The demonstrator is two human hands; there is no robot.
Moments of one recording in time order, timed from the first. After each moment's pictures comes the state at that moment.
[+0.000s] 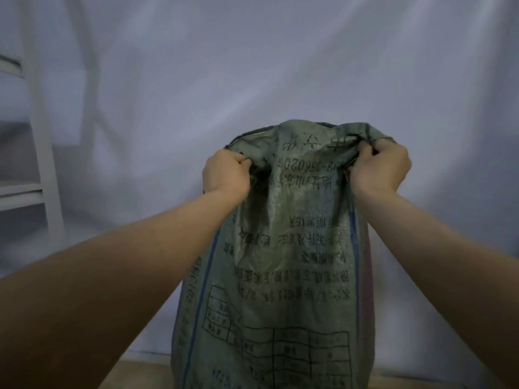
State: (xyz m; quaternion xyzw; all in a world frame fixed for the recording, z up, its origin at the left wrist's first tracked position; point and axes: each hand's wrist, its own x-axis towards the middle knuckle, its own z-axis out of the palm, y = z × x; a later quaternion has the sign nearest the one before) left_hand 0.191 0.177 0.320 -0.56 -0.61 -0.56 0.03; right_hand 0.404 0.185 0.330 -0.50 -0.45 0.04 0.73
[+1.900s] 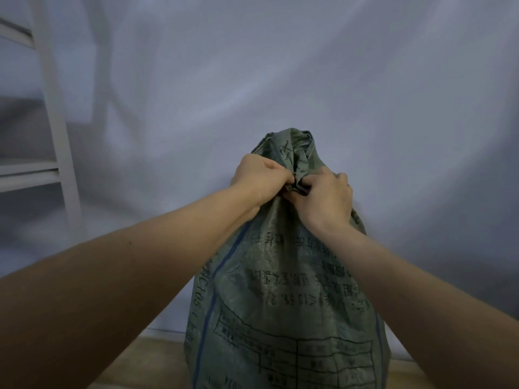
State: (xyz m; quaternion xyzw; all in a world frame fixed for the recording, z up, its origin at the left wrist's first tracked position) left_hand 0.184 0.160 0.290 -0.58 -0.54 -0.57 -0.22; right_hand 0.303 0.178 0.253 -0.56 -0.68 -0.06 0.47
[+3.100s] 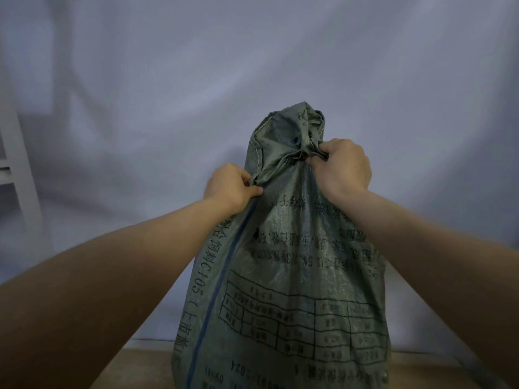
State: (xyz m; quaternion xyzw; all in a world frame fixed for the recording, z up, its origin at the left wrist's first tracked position) left_hand 0.140 0.239 0.259 -0.68 -0.59 -0.44 -0.04; right_hand 0.335 0.214 0.293 -0.58 -0.63 -0.10 0.50
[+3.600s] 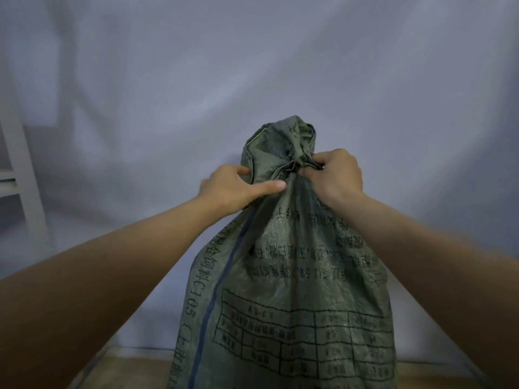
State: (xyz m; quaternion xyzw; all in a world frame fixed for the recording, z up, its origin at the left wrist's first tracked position) left_hand 0.142 0.210 0.278 -0.67 -0.58 -0.44 -0.16; right_hand 0.333 0.225 0.292 -0.56 -0.65 0.03 0.51
